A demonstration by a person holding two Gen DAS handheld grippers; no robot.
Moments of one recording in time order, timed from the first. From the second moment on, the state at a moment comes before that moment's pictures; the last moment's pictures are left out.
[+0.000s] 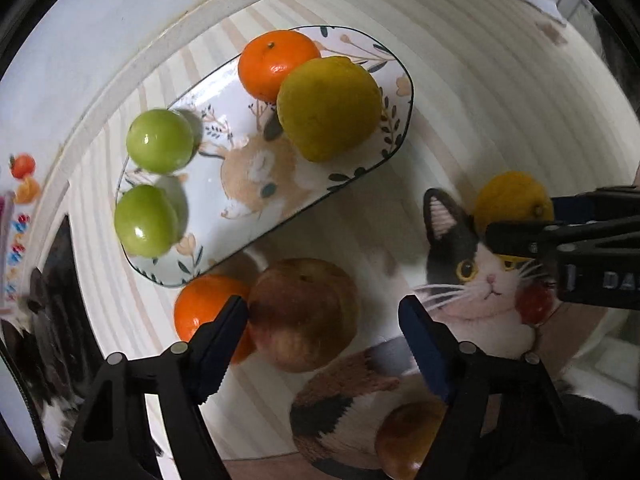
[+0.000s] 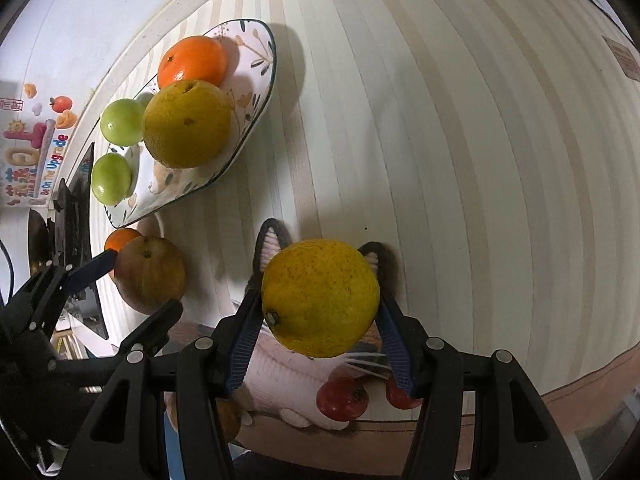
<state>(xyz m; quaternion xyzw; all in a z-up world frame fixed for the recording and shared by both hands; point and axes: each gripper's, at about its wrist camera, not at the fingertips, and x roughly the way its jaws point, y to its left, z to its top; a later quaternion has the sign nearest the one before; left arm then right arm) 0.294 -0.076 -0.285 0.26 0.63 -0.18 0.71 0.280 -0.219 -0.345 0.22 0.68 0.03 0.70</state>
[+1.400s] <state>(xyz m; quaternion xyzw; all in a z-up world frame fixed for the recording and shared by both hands) 0.301 -0.045 -0.299 0.12 0.68 -0.17 0.71 0.279 -0.211 -0.342 0.20 0.68 0.06 0.70</state>
